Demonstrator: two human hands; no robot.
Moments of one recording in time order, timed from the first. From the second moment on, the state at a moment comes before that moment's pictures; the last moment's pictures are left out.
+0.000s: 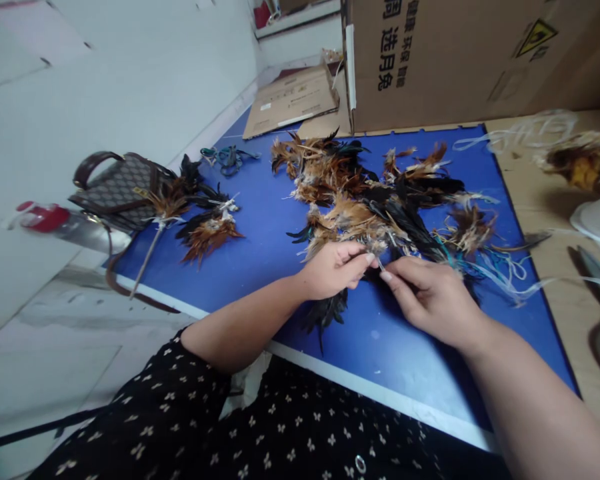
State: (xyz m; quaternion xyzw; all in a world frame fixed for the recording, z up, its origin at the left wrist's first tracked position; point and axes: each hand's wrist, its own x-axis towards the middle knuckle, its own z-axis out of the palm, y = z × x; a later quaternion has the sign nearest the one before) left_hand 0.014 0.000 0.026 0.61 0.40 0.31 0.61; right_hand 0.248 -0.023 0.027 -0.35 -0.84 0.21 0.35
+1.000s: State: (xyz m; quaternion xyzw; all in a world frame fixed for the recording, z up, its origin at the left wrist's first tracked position) left_hand 0.029 -0.022 0.019 0.72 0.40 0.42 0.39; right_hand 0.219 -0.037 0.031 -0.52 -0.61 0.35 0.49
